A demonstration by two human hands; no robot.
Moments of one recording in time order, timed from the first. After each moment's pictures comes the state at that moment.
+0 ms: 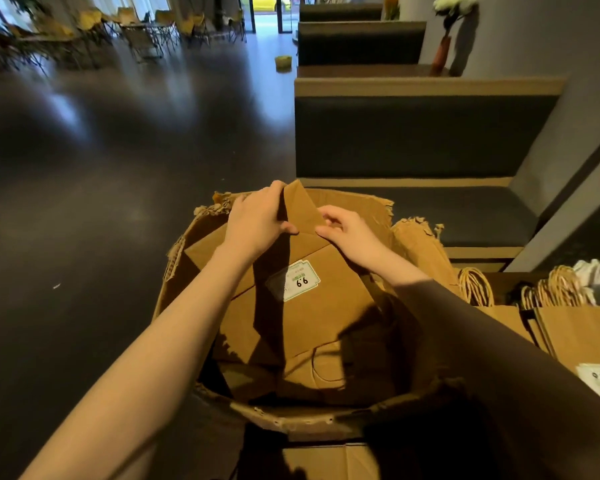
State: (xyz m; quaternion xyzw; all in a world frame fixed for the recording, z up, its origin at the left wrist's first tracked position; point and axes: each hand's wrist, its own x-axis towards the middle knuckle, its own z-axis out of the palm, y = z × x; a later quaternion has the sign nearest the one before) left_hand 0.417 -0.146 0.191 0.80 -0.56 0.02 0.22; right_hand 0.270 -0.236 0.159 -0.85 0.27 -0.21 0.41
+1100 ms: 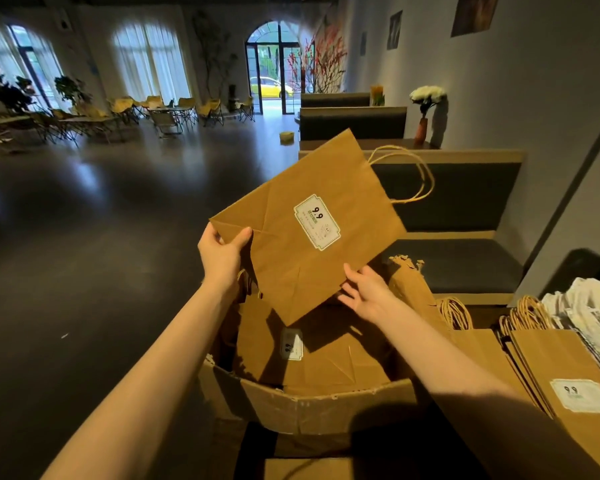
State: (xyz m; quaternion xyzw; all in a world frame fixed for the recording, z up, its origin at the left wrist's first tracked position) left_hand 0.399 -0.044 0.238 0.59 -0.25 -0.15 0.75; right_hand 0.230 -0.162 0.187 -0.35 0.40 -0.32 0.78
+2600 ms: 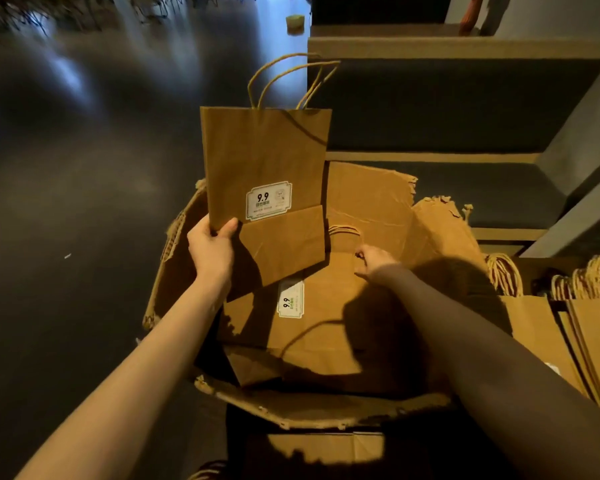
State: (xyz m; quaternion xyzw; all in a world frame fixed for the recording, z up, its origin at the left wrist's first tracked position) left_hand 0.435 -0.094 0.128 0.73 -0.17 -0.15 0.65; right_hand 0.263 -0.295 0.025 -0.85 0.46 0.11 0.24
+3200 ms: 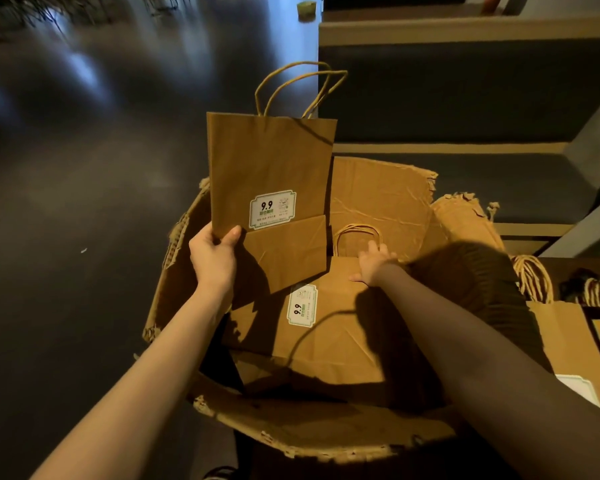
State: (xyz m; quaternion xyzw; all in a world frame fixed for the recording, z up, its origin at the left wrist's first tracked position) left_hand 0.440 -0.092 0.116 0.74 -0.16 -0.15 0.64; right_hand 0.293 -0.293 0.006 -0.87 0.43 0.23 0.07
